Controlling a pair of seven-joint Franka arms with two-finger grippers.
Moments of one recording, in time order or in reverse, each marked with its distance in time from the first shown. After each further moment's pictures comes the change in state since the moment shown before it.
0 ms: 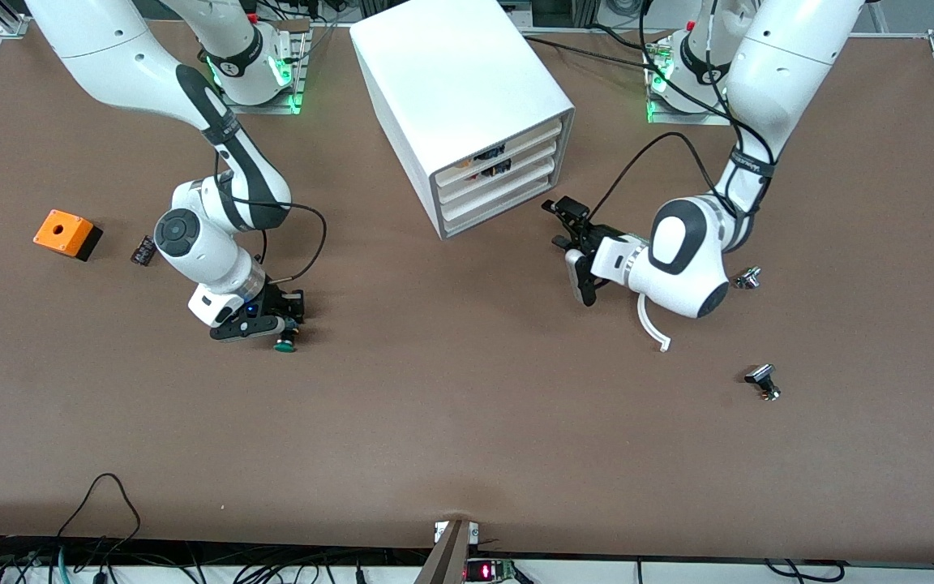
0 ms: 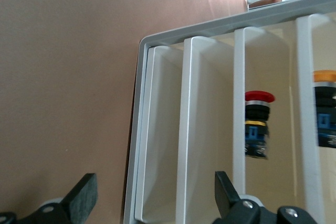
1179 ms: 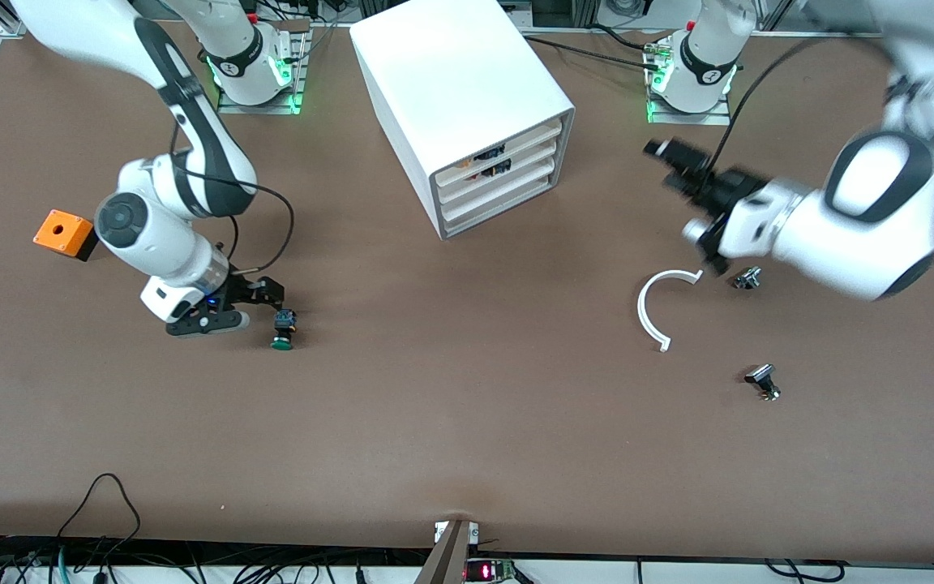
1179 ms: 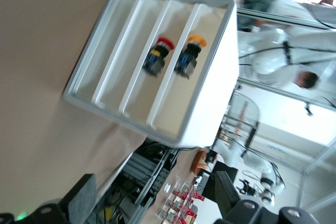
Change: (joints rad) left arm 0.173 -0.162 0.100 0.238 0.112 -0.595 -0.460; right arm -0.029 -0.114 -0.001 0.025 0.000 -0.198 -0.012
